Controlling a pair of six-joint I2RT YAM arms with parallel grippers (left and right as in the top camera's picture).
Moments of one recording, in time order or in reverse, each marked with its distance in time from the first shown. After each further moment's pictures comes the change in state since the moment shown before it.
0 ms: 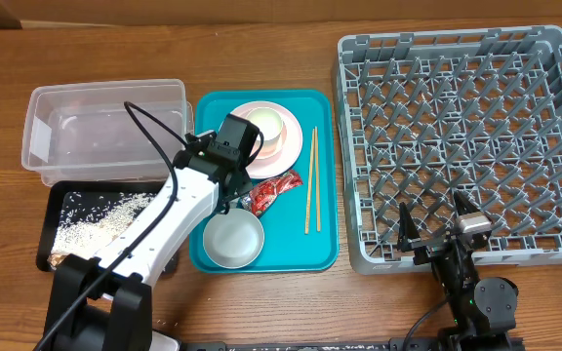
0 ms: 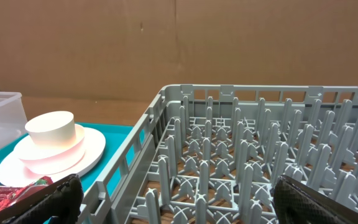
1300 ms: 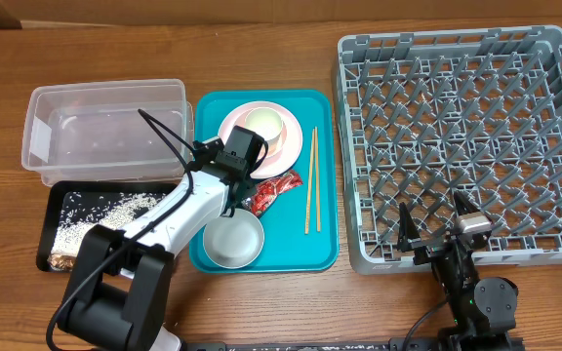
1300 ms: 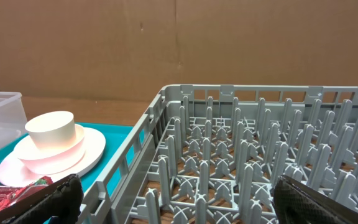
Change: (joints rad) left arm -0.007 0.103 -0.093 0.206 -0.042 0.005; right arm 0.000 0.000 0.000 0.000 0.000 0.000
